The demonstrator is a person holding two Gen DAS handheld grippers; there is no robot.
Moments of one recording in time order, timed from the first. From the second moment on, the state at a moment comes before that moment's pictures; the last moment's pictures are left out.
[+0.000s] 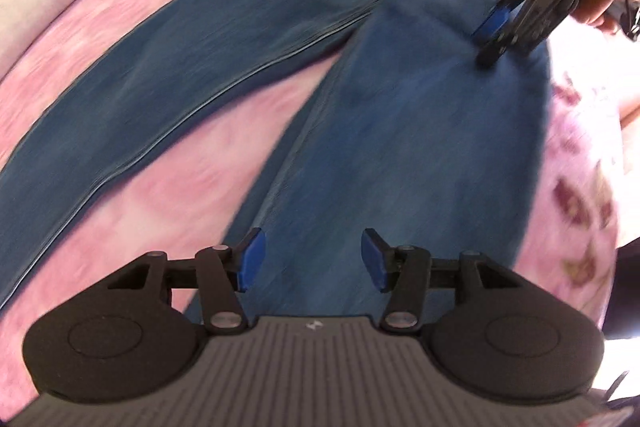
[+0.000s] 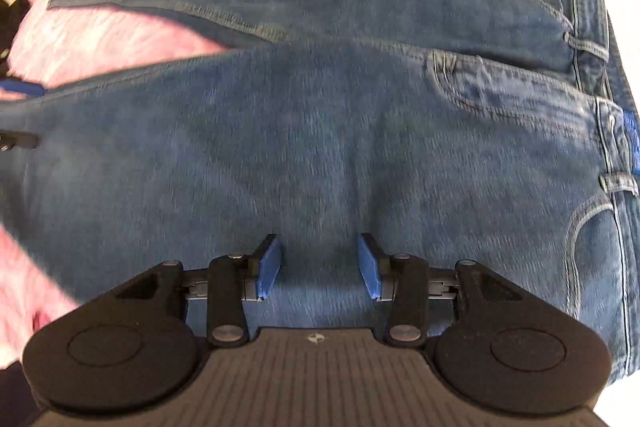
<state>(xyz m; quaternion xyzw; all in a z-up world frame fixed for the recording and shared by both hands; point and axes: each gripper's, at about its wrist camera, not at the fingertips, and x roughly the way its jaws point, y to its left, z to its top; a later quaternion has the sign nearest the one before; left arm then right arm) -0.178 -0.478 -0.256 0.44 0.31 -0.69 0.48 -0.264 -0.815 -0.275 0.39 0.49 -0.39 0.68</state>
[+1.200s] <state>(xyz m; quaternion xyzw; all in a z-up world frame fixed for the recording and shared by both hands) -0.228 -0.315 -0.292 0.60 0.17 -0.63 0.46 -0.294 -0.712 -0.265 0.06 0.68 -0.31 0.67</state>
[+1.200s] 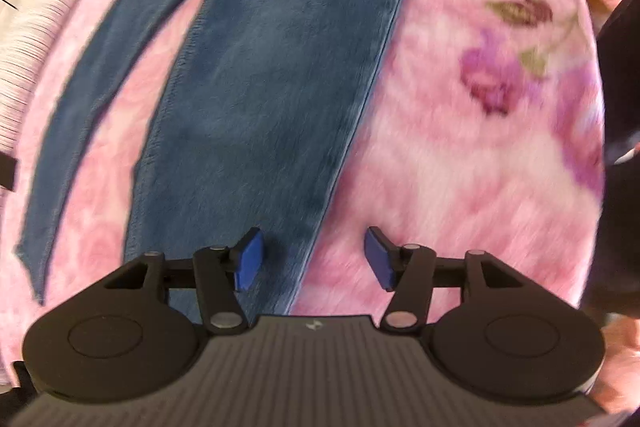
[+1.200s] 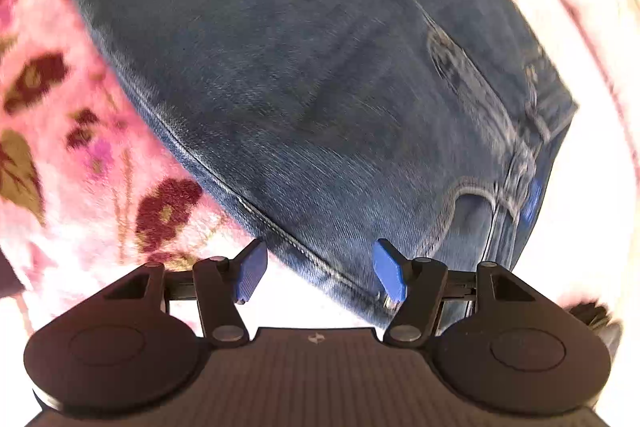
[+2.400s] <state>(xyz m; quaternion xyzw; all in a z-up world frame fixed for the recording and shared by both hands) -0.220 -0.245 -0.288 0.65 0.17 -0.49 0.55 -0.296 -0.644 -0.293 -0.16 0.68 -0.28 0.66</state>
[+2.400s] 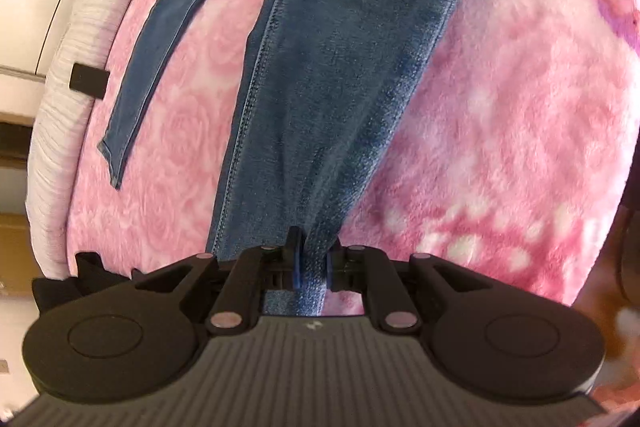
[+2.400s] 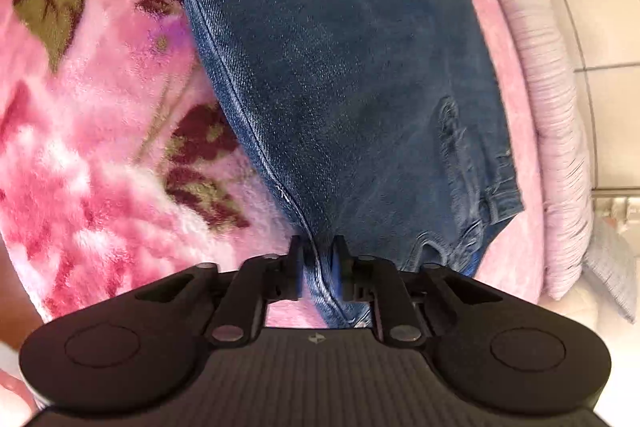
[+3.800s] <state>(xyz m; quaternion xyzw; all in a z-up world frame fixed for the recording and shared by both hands) -0.123 -0.264 -0.080 0.31 0.41 -0.48 0.71 -0.201 -0.677 -0.061 0.33 0.42 -0.52 0.67</state>
